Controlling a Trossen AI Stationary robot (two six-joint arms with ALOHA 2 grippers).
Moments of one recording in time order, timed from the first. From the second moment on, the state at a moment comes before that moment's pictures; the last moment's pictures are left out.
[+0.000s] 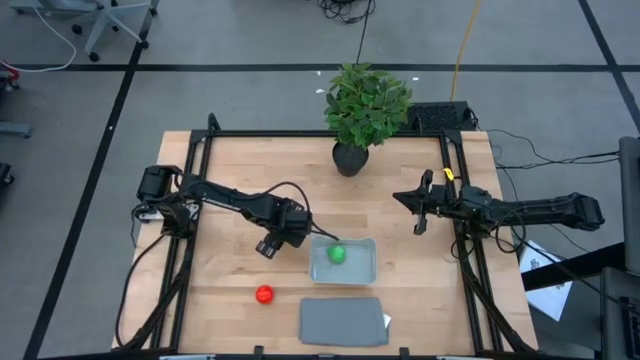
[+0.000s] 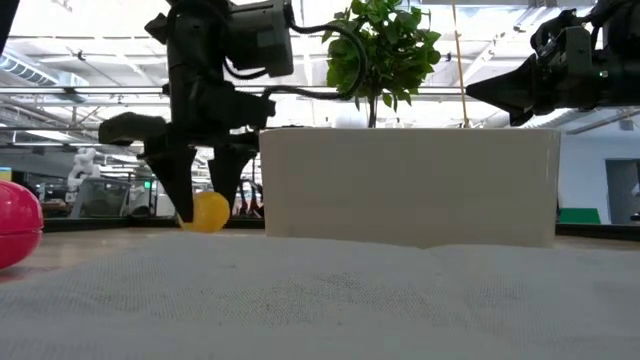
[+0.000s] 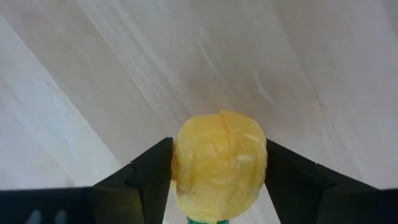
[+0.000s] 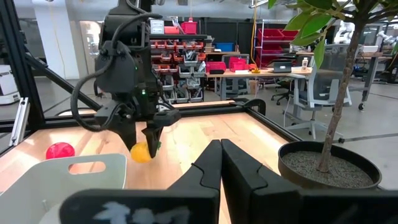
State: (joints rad) left arm -0.08 1.78 1.15 -0.80 -0.04 0.50; right arm -0.06 0.42 0.02 0.45 0.16 0.02
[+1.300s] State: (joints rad) left arm 0.11 1.61 1.44 -1.00 0.02 0.31; right arm -0.06 0.42 0.02 0.46 0.16 0.01
